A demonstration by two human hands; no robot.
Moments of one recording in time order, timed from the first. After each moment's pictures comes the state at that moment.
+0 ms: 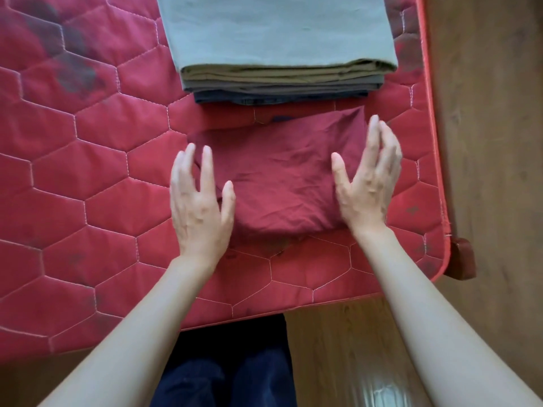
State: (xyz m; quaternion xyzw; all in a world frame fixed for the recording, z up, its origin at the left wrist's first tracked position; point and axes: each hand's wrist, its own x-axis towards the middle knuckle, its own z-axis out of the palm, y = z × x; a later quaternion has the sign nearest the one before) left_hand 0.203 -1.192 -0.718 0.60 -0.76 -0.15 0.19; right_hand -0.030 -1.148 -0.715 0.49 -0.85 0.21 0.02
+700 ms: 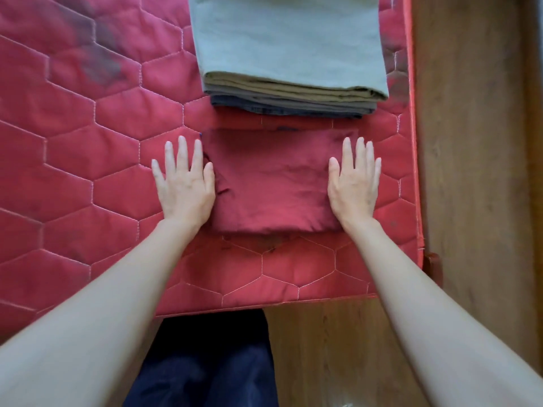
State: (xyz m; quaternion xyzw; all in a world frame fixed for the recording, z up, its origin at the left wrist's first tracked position) left_hand 0.230 -1.226 -0.745 0.66 -0.74 -0.16 -0.01; right_hand -0.039 -1.160 -0.717 0.51 -0.86 0.03 -0.07
